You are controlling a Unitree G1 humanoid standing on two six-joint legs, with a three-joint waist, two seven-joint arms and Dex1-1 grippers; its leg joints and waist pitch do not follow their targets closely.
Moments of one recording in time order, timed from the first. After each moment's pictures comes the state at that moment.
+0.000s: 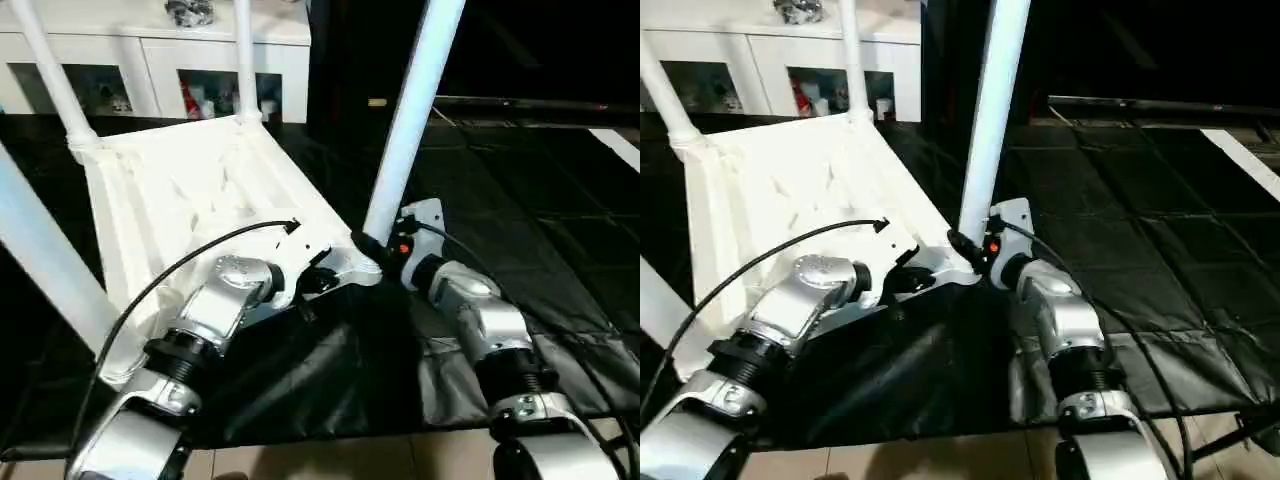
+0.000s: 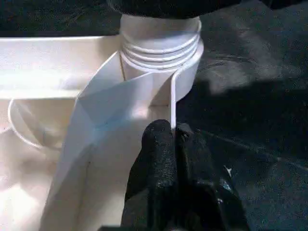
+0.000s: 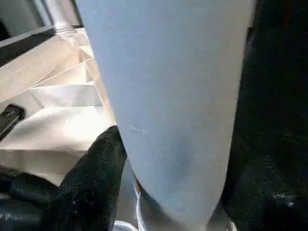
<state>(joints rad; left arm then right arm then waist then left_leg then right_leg) -0.61 0.25 -0.30 0.50 0.05 0.34 -0.86 -0.54 -0.08 -0.02 0.59 0.19 0.18 0.61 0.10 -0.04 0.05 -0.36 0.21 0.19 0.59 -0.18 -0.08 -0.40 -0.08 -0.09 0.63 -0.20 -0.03</state>
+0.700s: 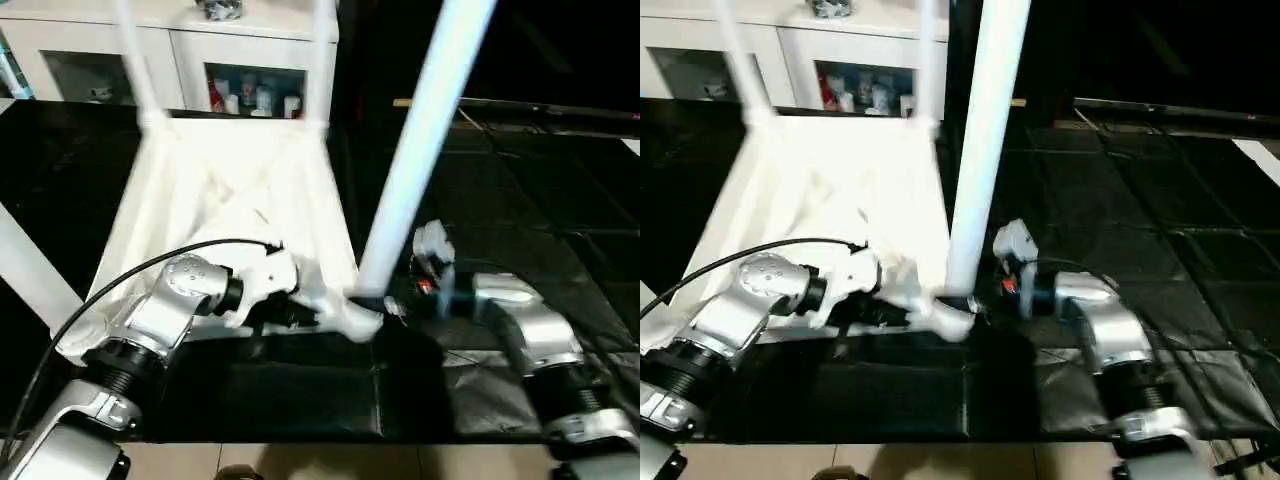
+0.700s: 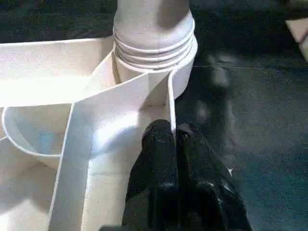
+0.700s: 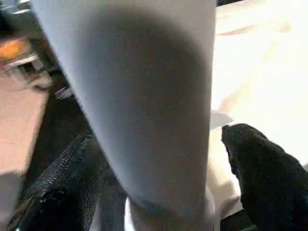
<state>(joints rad) -0.57 0.45 -0.36 0.47 -0.01 0.06 -1.33 -0.49 -0.36 0.15 0.47 0.27 0.19 1.31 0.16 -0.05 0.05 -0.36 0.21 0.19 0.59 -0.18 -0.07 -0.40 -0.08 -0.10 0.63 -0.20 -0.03</state>
